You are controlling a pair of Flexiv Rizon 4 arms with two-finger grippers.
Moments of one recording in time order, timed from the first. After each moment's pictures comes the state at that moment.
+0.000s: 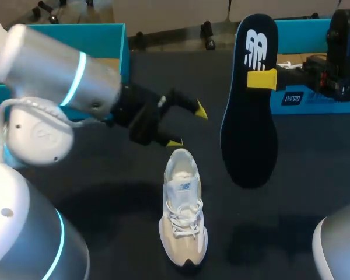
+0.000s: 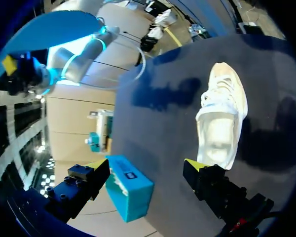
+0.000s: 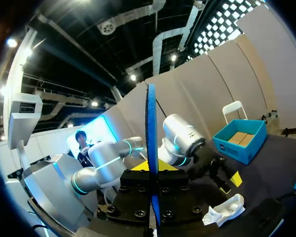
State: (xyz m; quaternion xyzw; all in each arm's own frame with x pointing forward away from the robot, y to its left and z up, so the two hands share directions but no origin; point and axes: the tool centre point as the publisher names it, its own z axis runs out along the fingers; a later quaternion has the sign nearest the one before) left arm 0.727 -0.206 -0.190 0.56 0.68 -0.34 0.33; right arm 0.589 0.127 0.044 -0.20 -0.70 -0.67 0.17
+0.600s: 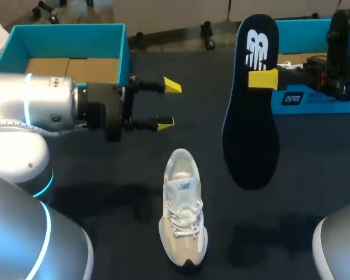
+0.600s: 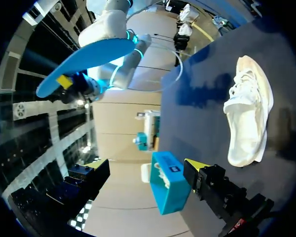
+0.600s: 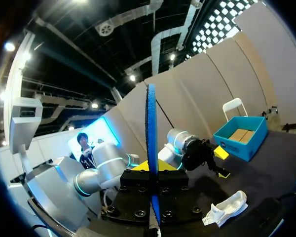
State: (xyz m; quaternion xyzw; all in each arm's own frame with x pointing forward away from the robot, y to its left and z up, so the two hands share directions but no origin) left arm 0.736 -0.173 -0.133 0.49 0.58 -0.45 0.48; right arm 0.592 0.122 0.042 -0.22 -0.69 -0.66 0.19
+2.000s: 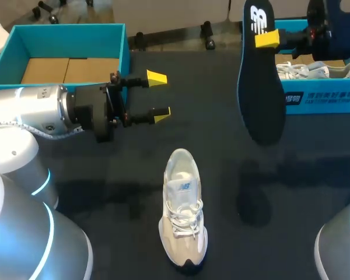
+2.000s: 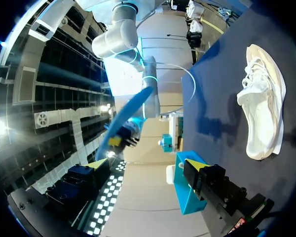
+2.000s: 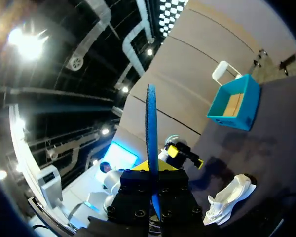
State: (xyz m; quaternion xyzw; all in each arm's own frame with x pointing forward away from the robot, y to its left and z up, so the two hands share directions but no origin) left arm 0.741 -0.158 -0.113 0.46 0.51 -0.49 0.54; right arm 0.749 0.078 -0.010 -0.34 -0.61 -0.60 0.38
